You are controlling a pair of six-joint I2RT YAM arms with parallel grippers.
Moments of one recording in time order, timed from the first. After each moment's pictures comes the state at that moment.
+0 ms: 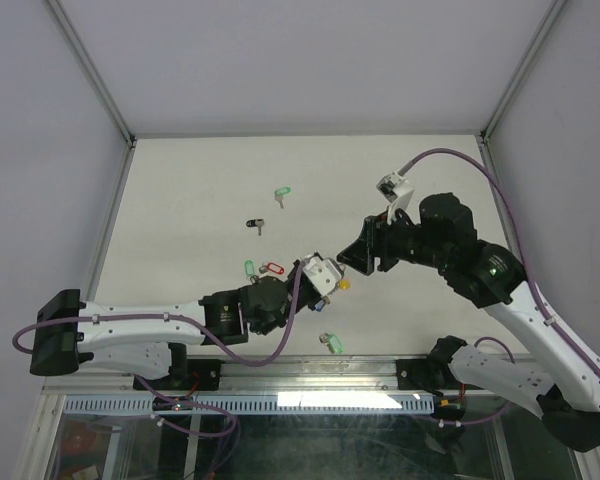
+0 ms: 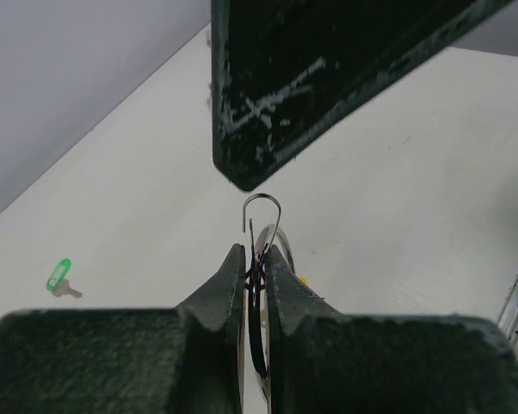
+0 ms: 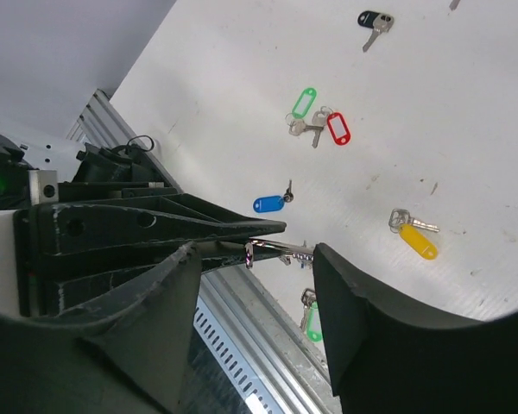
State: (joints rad) left arm -1.38 1.15 0.74 0.31 -0.49 0.20; right arm 0.72 0.87 1.13 -0.70 -0.30 0.38
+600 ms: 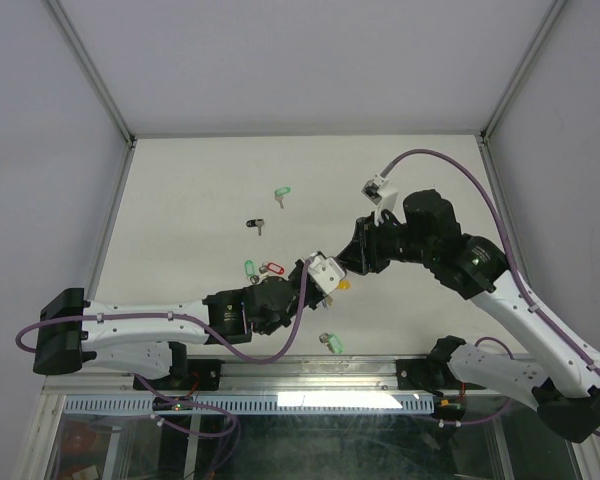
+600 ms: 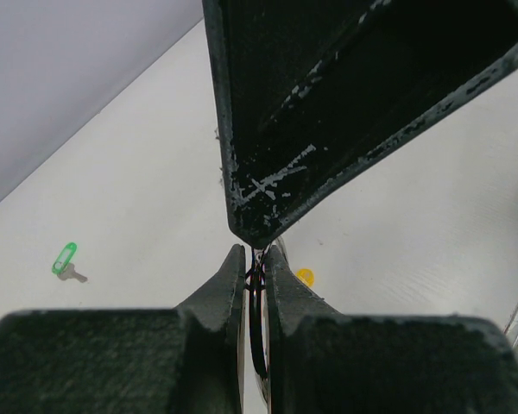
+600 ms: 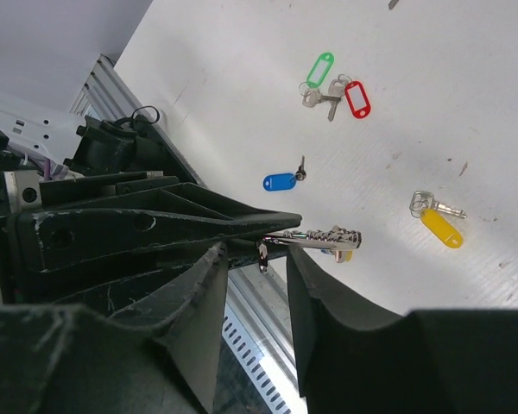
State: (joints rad) left arm -1.38 1.19 0.78 0.27 -0.55 0.17; right arm 0.72 0.95 1.12 -0.70 -0.37 0.39
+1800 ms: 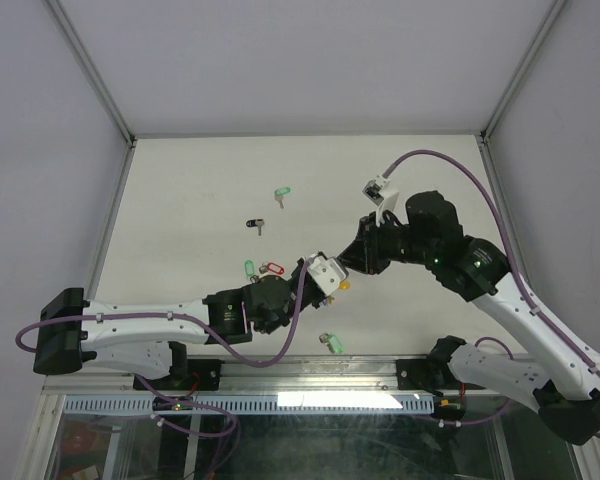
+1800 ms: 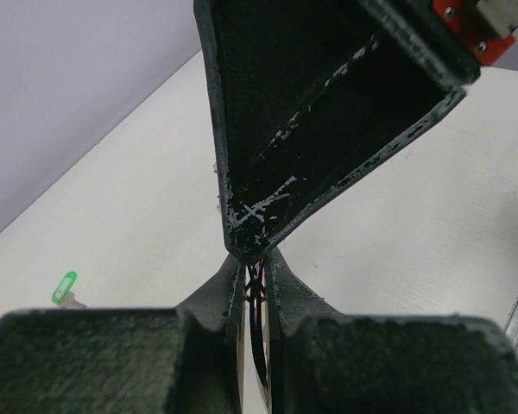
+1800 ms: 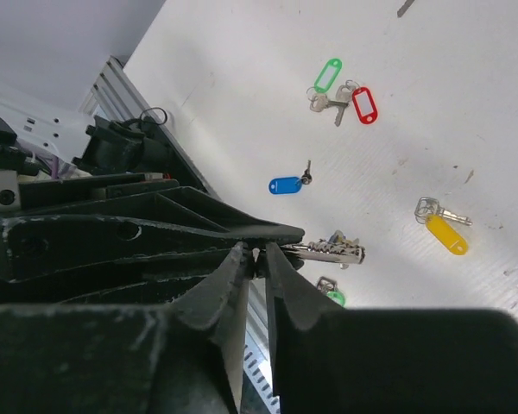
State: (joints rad) left arm -1.38 1.19 0.79 0.33 -0.52 0.21; right arm 0.72 0.95 1.11 -0.68 -0.40 0.39
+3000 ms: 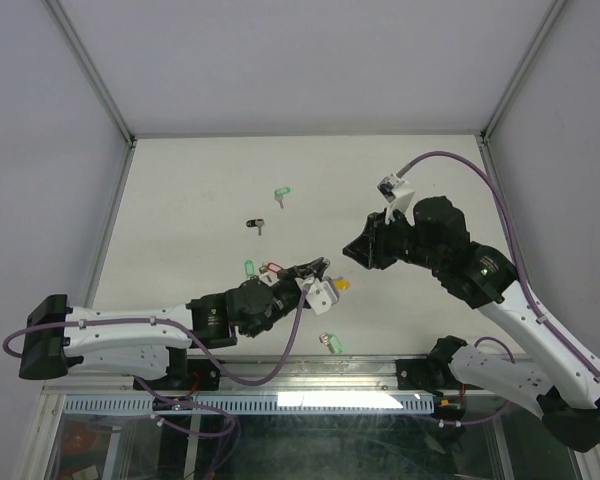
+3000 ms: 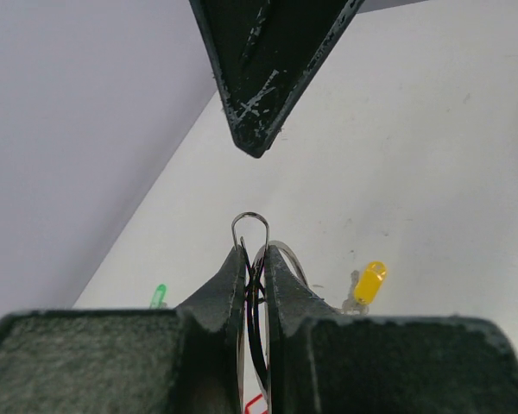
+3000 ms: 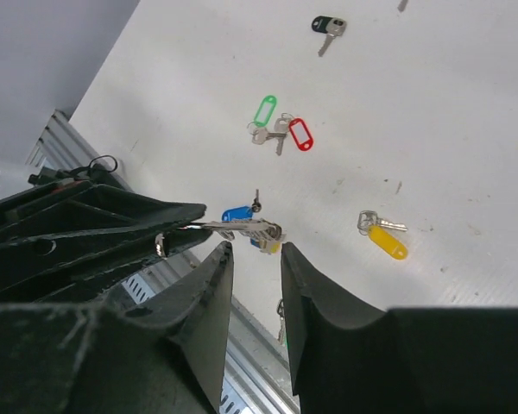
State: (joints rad) left arm -1.38 1.08 0.70 0.31 -0.48 0.49; right arm 0.72 0.88 1.07 -0.64 -0.23 0.39
